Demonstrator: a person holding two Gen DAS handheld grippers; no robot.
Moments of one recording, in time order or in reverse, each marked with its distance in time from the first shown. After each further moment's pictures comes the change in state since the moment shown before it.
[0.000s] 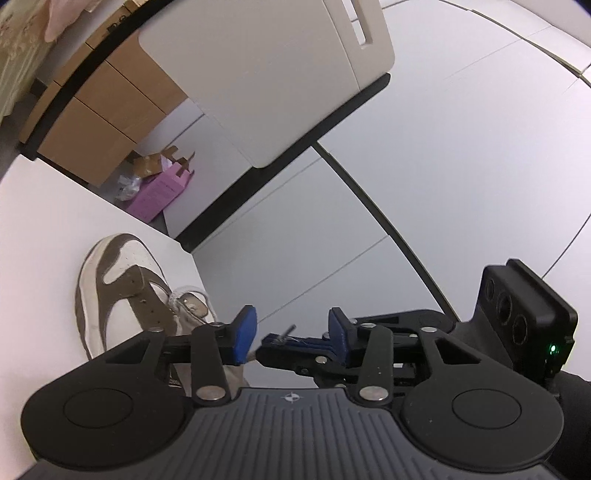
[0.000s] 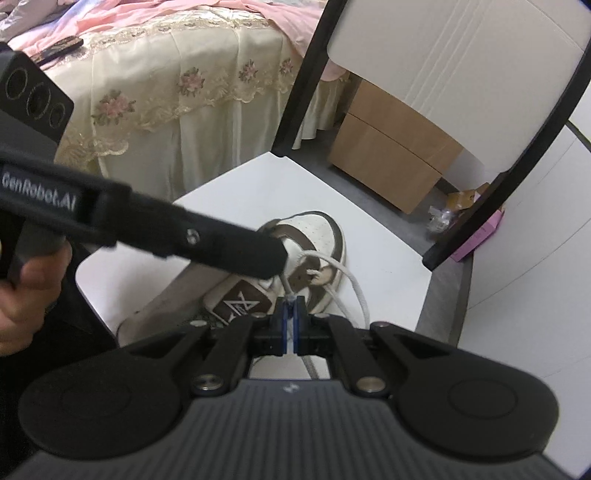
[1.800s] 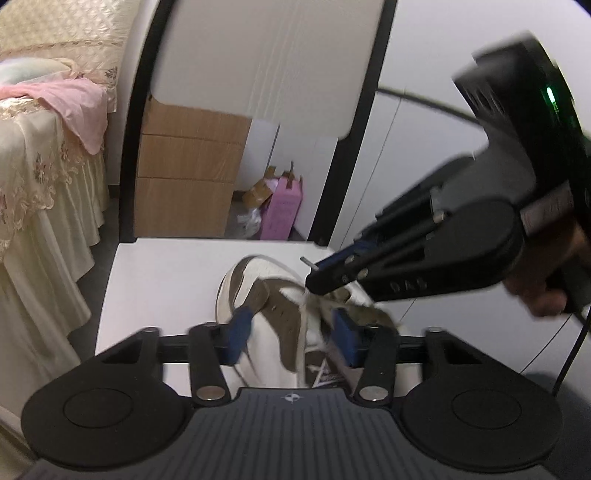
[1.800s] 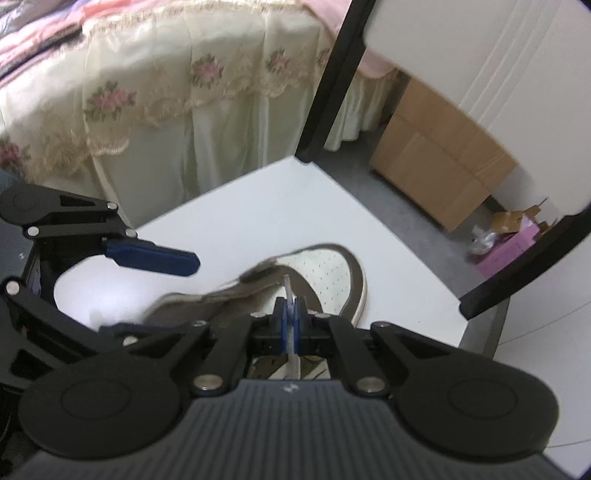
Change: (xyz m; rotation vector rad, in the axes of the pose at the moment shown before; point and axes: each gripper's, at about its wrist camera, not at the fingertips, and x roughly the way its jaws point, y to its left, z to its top) left arm 0.025 -0.021 -0.019 0.469 0.049 0.576; right arm 0.081 -0.026 0.040 -0.099 0.044 0.156
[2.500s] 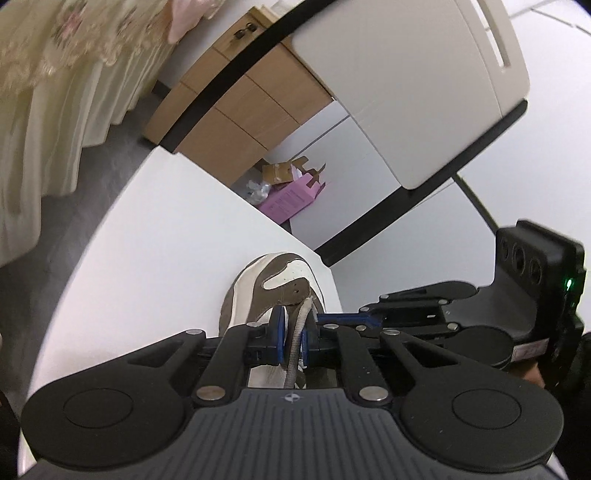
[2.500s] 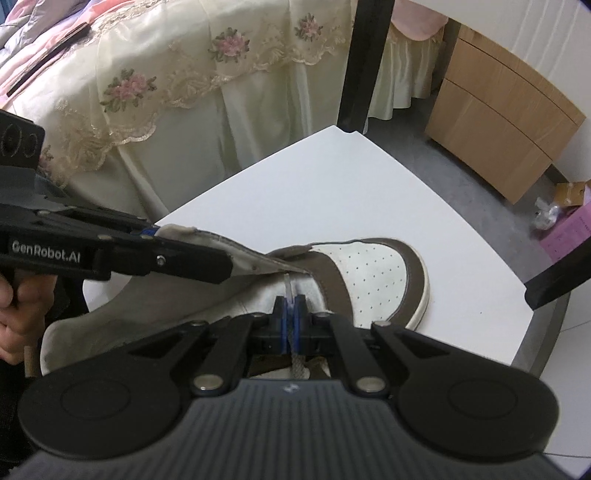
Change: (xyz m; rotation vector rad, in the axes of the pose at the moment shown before) left arm 0.011 0.079 -0.010 -0.622 0.032 -0.174; right arm 0.031 -0.016 0.005 0.030 0.070 0.215
